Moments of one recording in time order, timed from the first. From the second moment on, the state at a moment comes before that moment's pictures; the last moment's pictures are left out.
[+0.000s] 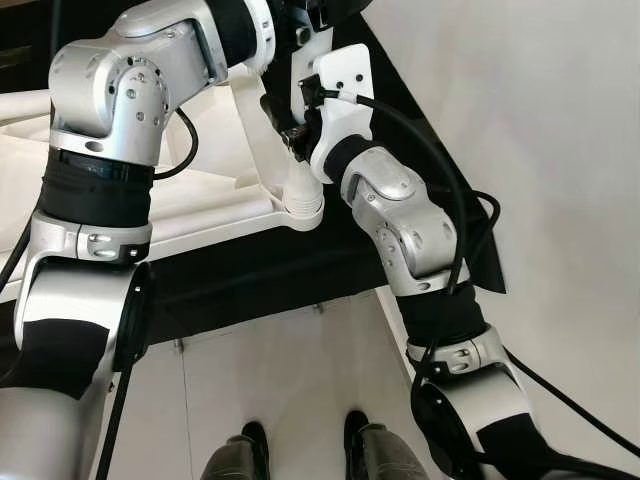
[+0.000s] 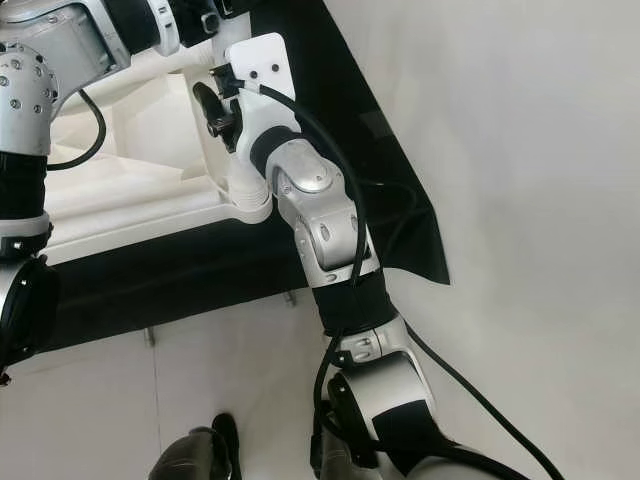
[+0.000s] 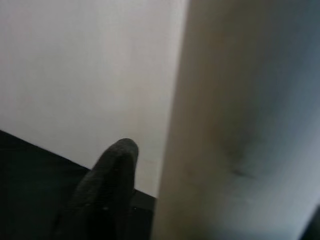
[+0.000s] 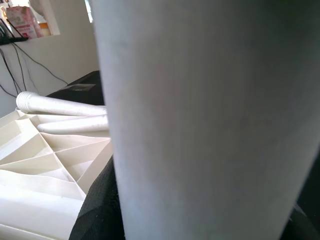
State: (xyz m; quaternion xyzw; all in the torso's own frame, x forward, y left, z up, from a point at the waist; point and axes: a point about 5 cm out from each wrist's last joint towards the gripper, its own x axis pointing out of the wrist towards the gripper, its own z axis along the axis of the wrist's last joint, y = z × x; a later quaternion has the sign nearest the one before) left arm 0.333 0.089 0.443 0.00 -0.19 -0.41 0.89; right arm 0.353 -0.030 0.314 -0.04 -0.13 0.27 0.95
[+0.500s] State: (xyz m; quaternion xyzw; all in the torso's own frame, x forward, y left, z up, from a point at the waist) left arm 0.327 0.093 0.448 0.00 -0.20 -0.41 0.89; right arm 0.366 -0.045 0.278 -0.06 -0.05 0.30 0.95
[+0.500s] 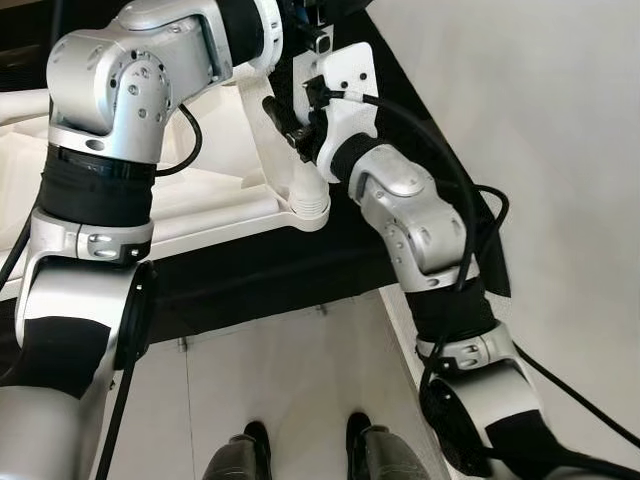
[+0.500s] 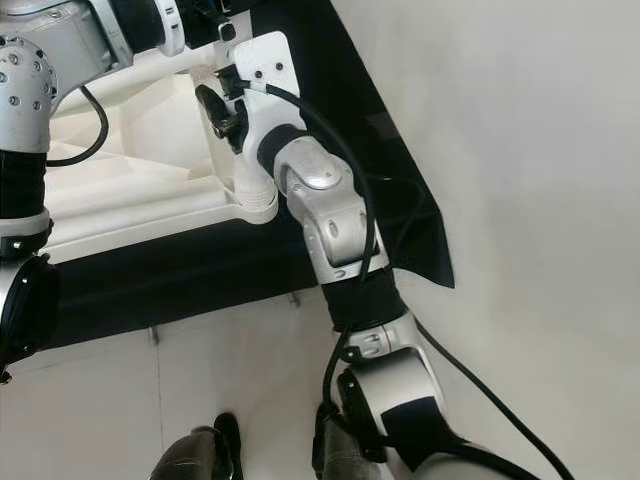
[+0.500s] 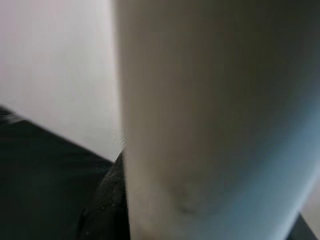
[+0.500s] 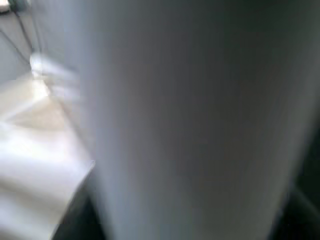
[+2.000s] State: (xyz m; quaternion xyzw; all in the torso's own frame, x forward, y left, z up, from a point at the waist) left arm 0.327 0.092 0.451 0.02 -0.24 -0.49 0.84; right arm 0.387 -0.065 0.344 -0.13 -0.04 0.58 0.80
